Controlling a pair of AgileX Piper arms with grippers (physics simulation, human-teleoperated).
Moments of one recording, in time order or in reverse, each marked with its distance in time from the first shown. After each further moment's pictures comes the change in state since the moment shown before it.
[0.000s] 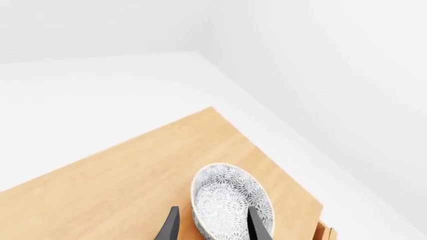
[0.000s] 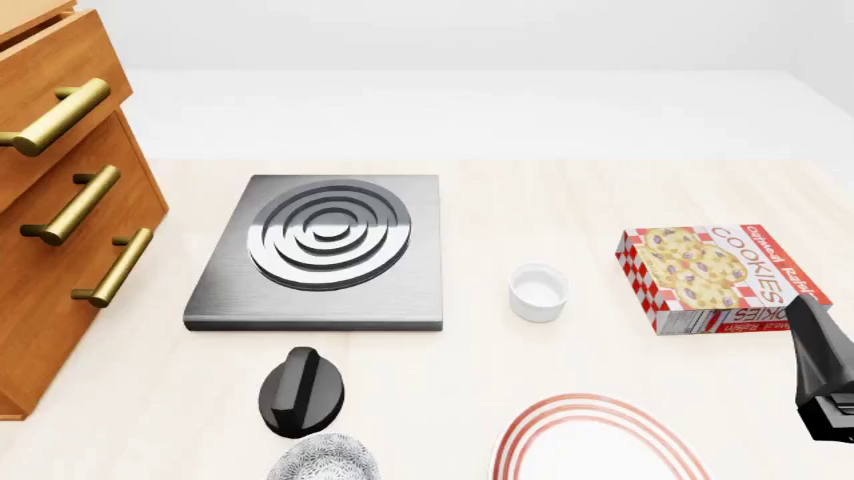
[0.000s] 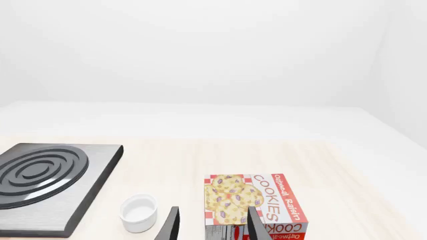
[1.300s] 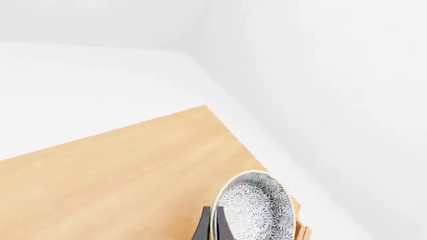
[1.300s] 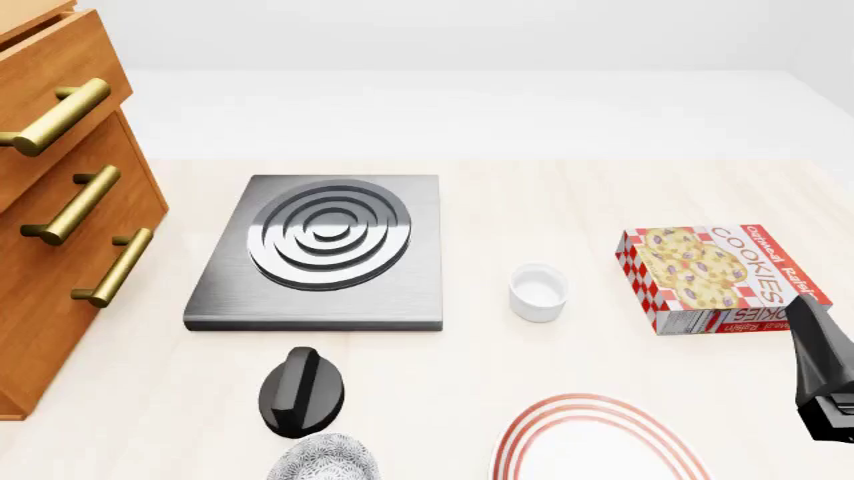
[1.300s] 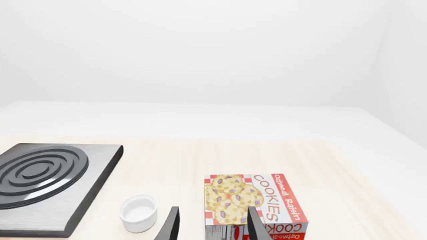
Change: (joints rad) left arm -0.009 -0.075 0.060 -0.013 -0.151; right arm 0.000 0.000 0.000 0.000 0.000
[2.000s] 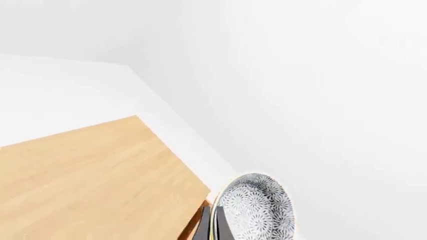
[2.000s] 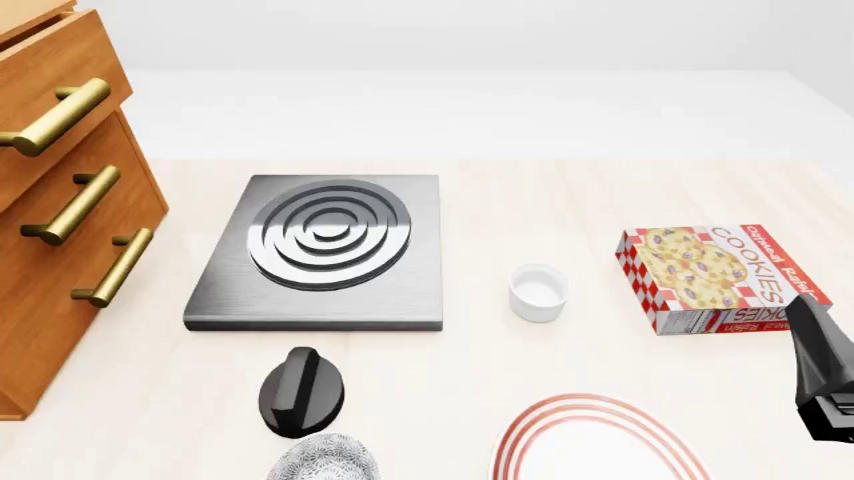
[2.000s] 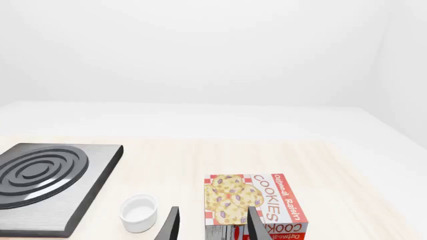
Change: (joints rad) left arm -0.144 -0.300 -0.163 0.298 -0.097; right arm 0.000 0.000 0.000 0.000 0.000
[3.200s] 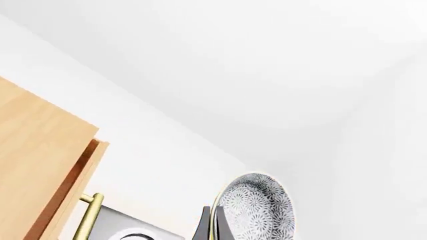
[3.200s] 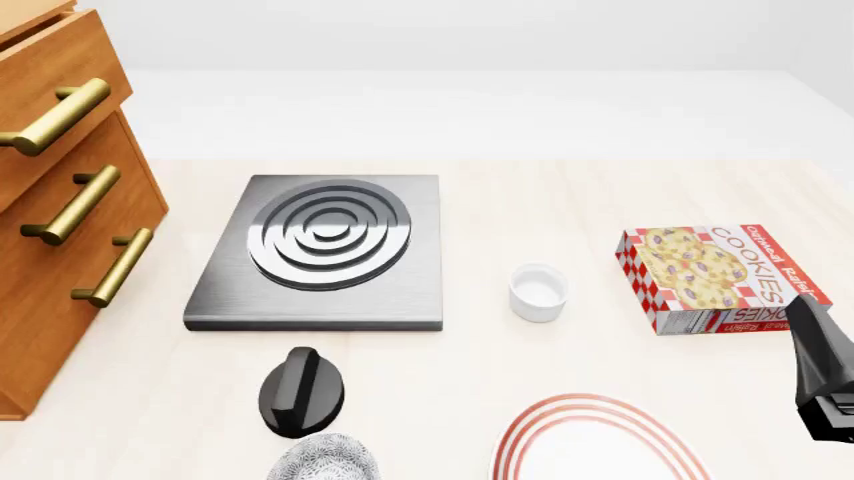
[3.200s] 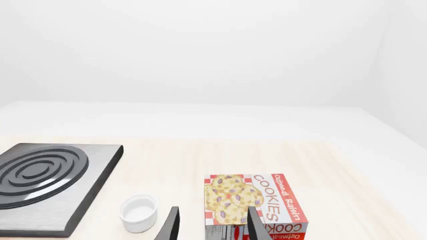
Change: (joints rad) left arm -0.513 -0.092 -0.082 0.157 0.007; right arm 0.000 0.000 0.000 0.000 0.000
